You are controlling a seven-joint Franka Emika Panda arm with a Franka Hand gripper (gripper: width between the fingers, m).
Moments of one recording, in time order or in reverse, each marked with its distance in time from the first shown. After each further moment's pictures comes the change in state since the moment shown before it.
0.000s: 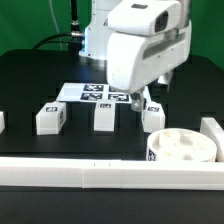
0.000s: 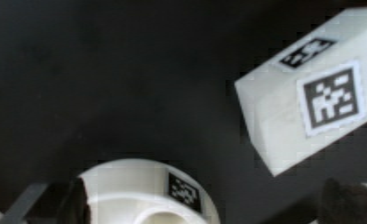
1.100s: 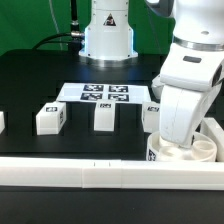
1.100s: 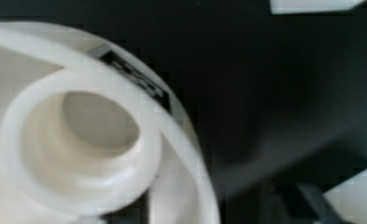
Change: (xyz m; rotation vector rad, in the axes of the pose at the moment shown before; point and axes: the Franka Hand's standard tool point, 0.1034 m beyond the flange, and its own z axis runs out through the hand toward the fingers) arm 0.070 -0.013 0.054 0.051 -0.015 -0.091
